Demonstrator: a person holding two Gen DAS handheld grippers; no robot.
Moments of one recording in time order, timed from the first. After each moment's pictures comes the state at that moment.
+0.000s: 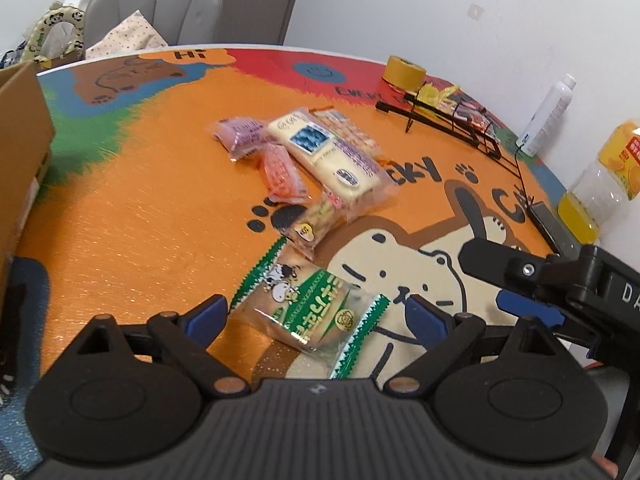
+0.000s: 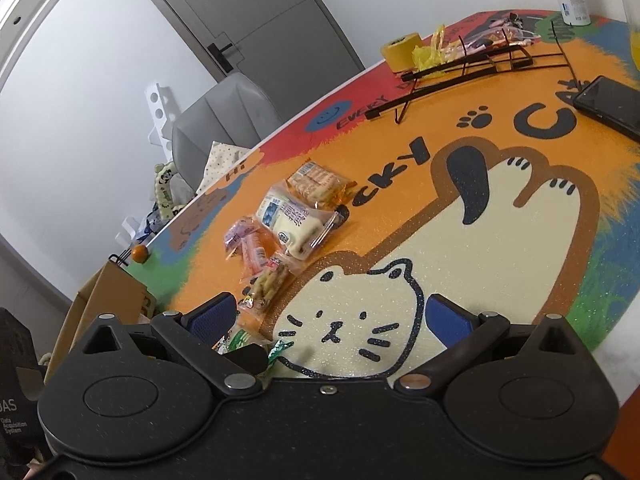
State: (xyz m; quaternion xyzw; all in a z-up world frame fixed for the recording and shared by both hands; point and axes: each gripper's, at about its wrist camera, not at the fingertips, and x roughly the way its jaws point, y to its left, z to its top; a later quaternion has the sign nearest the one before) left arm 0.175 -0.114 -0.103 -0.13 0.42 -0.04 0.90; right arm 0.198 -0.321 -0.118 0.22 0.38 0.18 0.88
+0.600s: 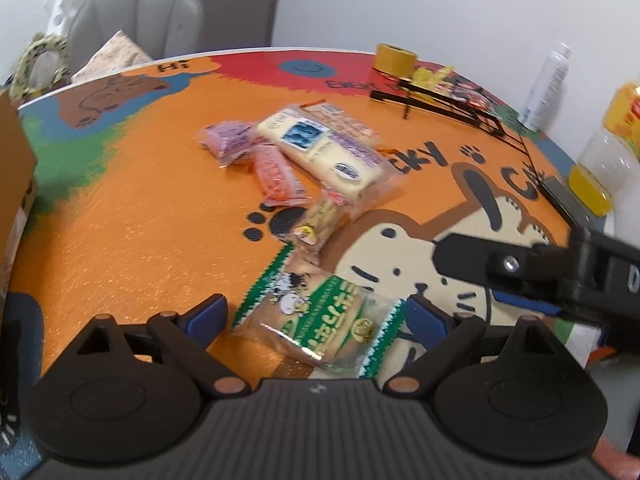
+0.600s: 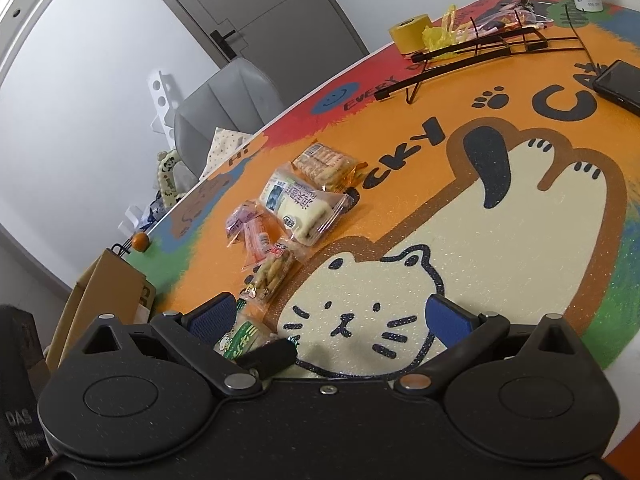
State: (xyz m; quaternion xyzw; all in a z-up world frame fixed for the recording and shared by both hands) left arm 0.186 -0.124 -0.114 -0.06 0.41 -0.05 0.91; right arm 0.206 -0.311 -0.127 0.22 0.40 0.19 0.87
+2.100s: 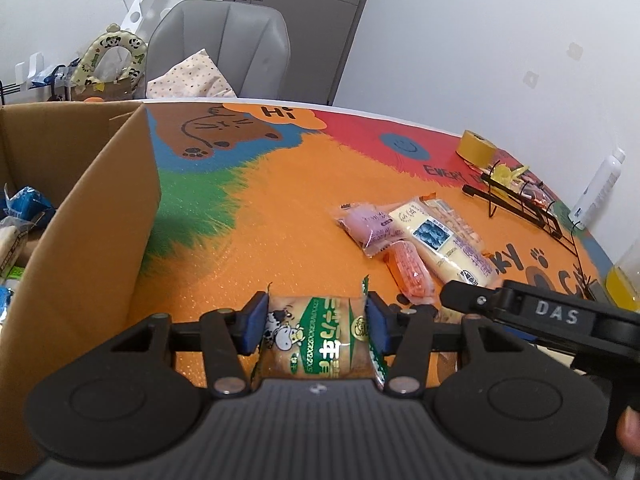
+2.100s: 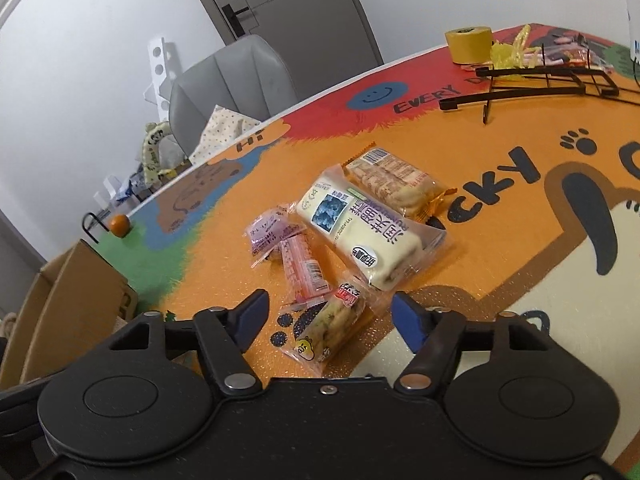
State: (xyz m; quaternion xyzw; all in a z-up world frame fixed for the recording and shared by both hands) left arm 0.192 -0.024 -0.094 -0.15 0.35 0.03 0.92; right arm 0.250 -0.216 -0.119 0.14 0.40 0.18 0.89
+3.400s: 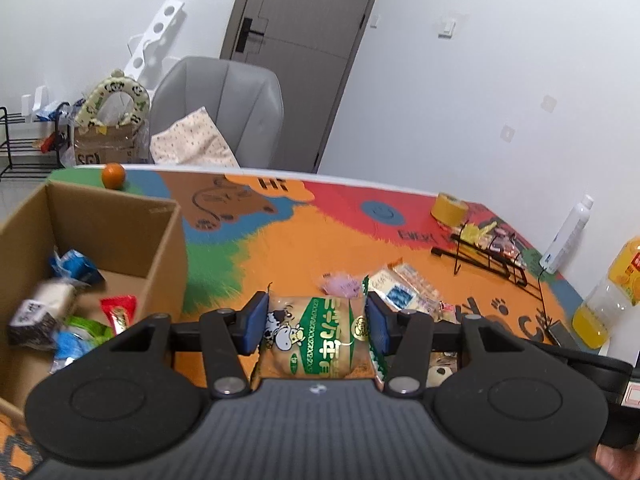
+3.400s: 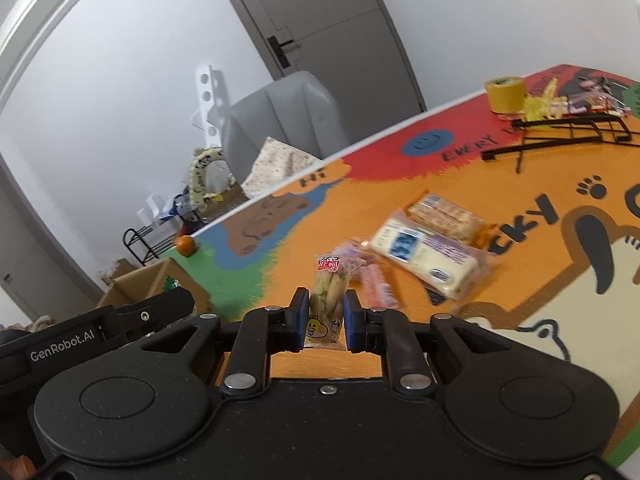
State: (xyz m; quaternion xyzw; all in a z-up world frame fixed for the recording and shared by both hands) left arm 0.146 -0.014 -0.023 -0.15 0.27 0.03 0.95; right arm 0.206 -0.214 -0.059 0.16 0.35 0.23 0.90
